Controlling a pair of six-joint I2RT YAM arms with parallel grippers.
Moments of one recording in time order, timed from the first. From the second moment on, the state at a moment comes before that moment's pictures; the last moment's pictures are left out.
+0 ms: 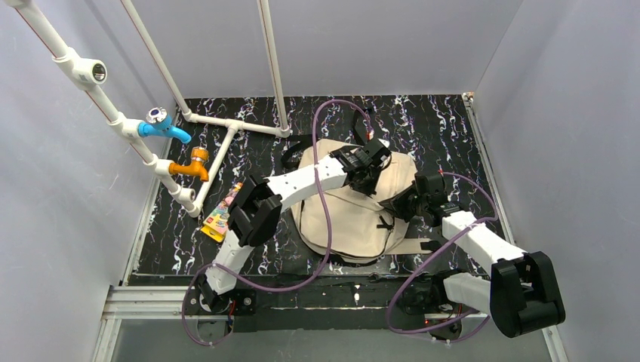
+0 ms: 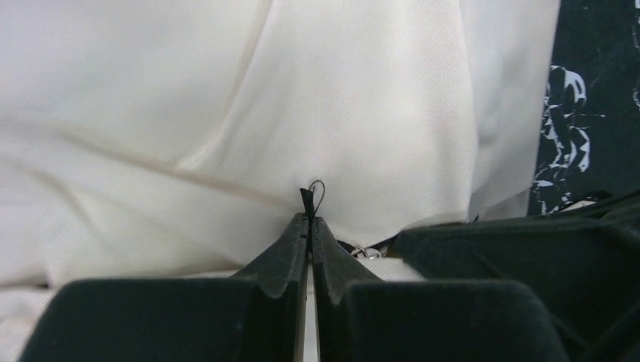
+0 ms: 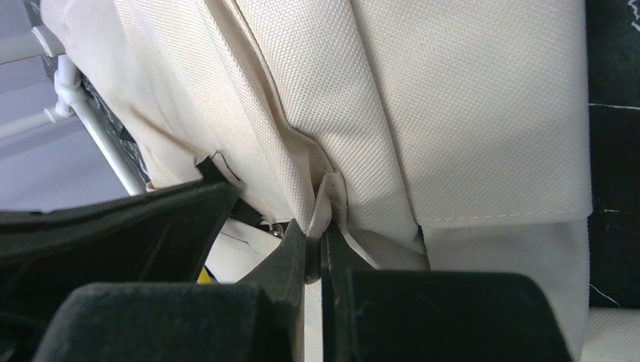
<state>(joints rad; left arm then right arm) -0.94 2.19 1.90 -0.71 -0.09 -0.46 0.30 1.14 0.51 -0.20 -0.17 1.20</state>
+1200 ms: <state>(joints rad) -0.86 1.84 1.48 -0.57 -0.43 -0.42 0.33 1.12 0.67 -0.37 -0.07 0.67</state>
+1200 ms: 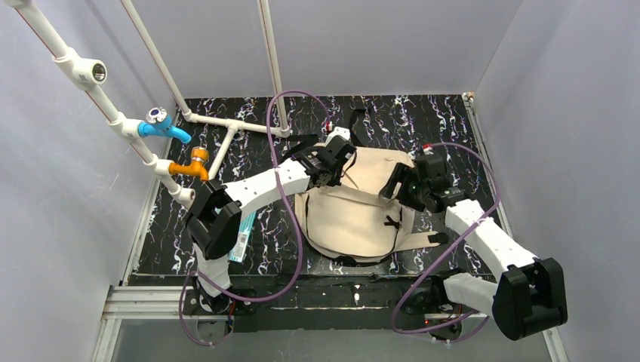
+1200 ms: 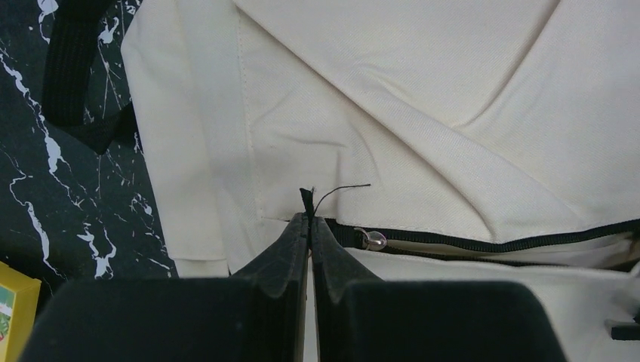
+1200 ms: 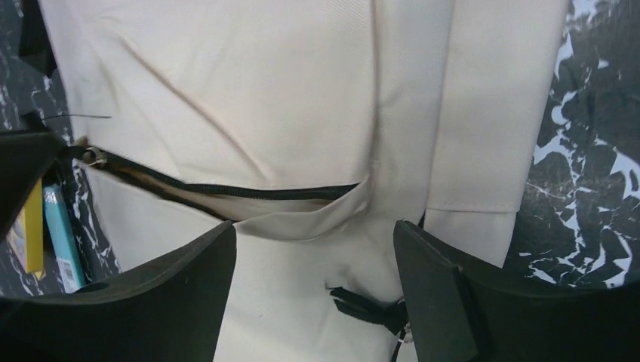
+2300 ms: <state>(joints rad) -0.82 1.82 1.45 -0.62 -0.27 -0.49 0.59 1.31 0.62 0.02 -0.22 0.55</state>
